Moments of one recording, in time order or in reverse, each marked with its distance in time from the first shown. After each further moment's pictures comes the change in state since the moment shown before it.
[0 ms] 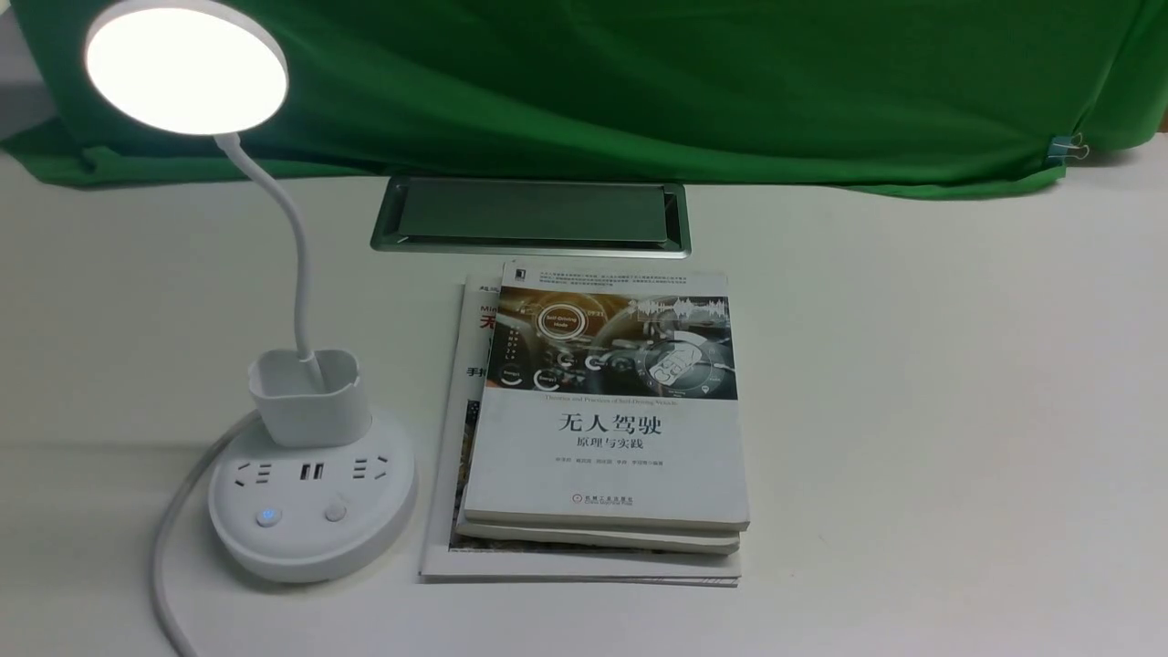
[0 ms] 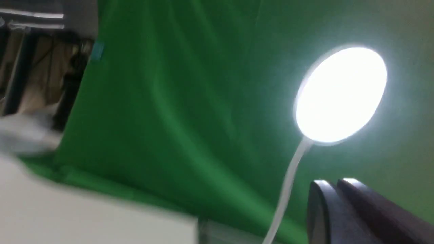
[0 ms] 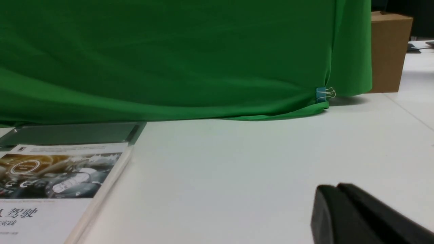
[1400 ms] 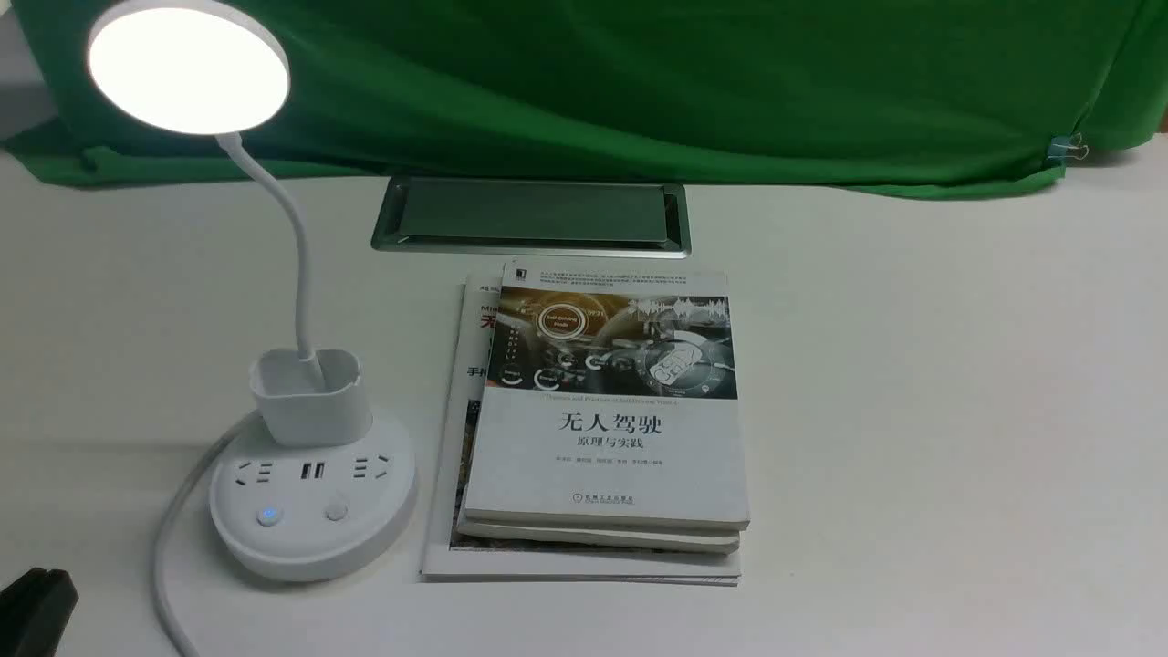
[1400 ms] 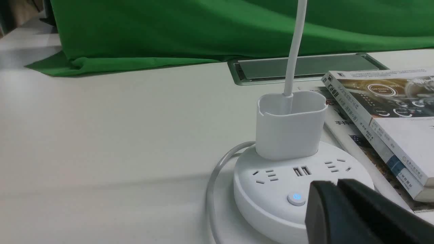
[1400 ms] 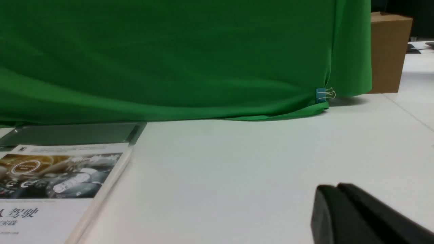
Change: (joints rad) right arm 0.000 0.000 0.000 0.000 0.000 0.000; left arm 0.000 0.000 0.060 0.154 0.433 0.246
